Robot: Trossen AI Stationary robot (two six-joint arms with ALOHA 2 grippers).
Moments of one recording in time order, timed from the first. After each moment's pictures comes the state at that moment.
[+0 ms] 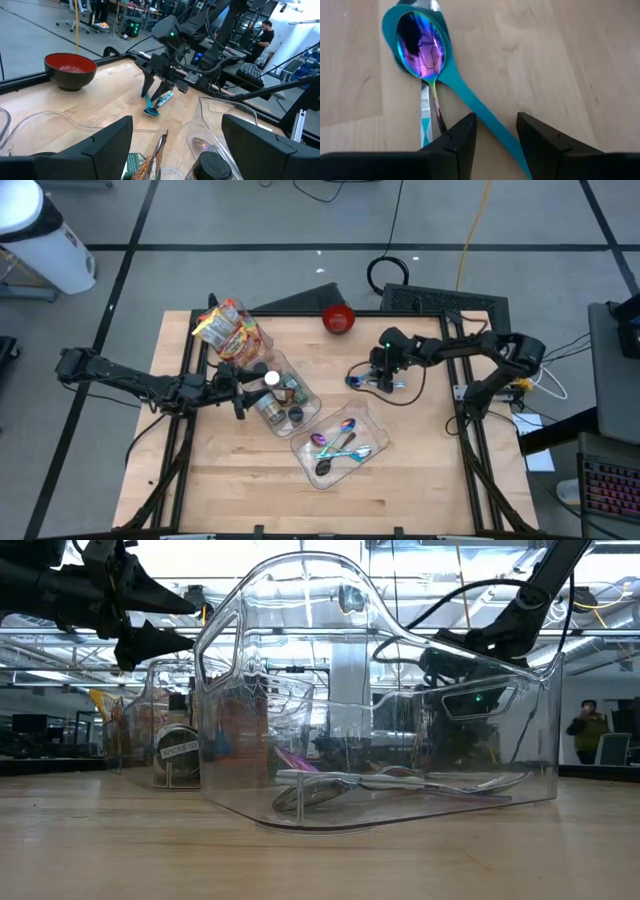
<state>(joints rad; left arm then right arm) -0.18 0.66 0.17 0.42 -0.44 -0.40 -0.54 1.59 0.60 -0.02 -0.21 -0.32</state>
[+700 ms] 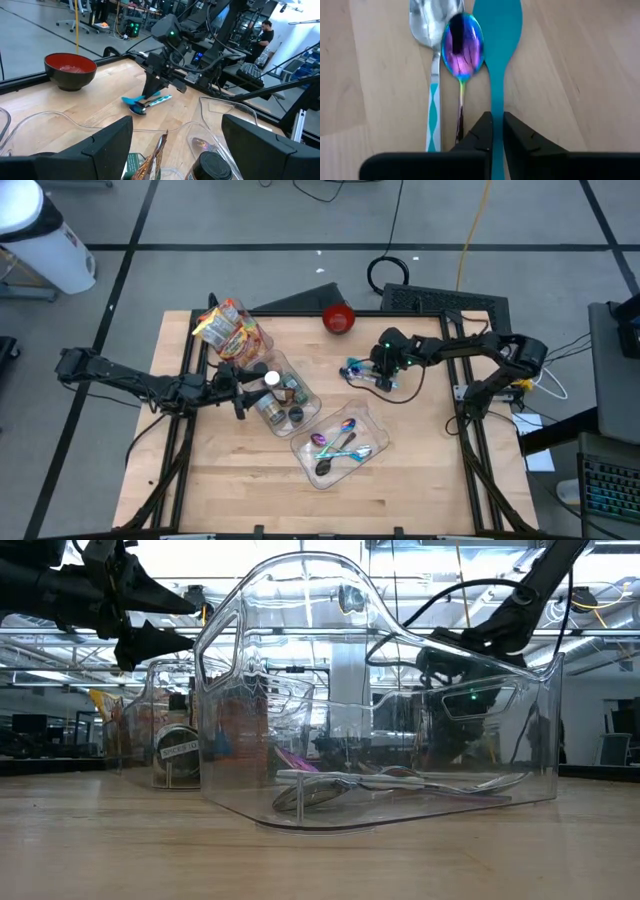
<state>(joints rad) -0.18 0.66 0.17 0.42 -0.44 -0.40 -0.55 1.57 0.60 -0.14 -0.11 -0.26</state>
